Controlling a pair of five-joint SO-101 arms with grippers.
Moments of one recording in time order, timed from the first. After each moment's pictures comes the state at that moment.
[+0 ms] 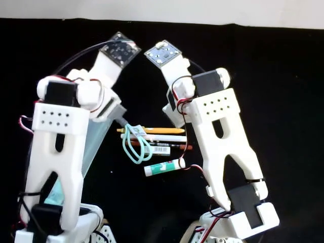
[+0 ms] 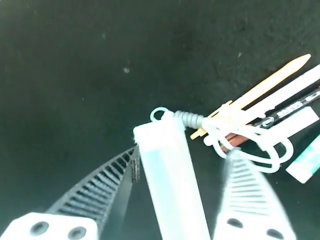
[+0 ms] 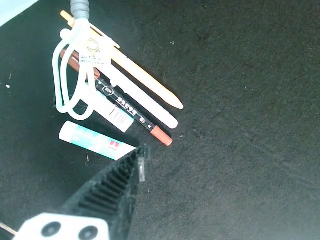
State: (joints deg) left arm 0.1 -18.4 3.6 85.0 -27.4; right arm -21.4 -5.0 -9.3 94.2 21.2
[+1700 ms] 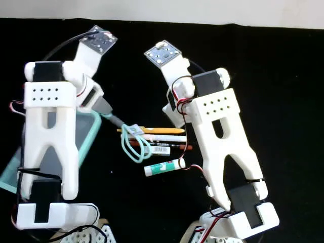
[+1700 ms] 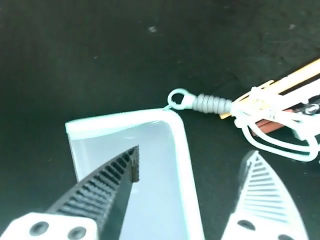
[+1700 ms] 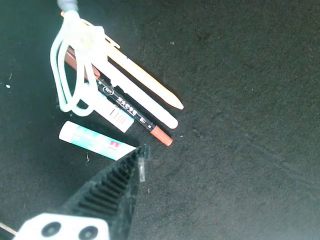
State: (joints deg) left arm -10.4 -5.4 -5.5 88.7 -29.7; right arm -21.4 -5.0 -9.3 94.2 21.2
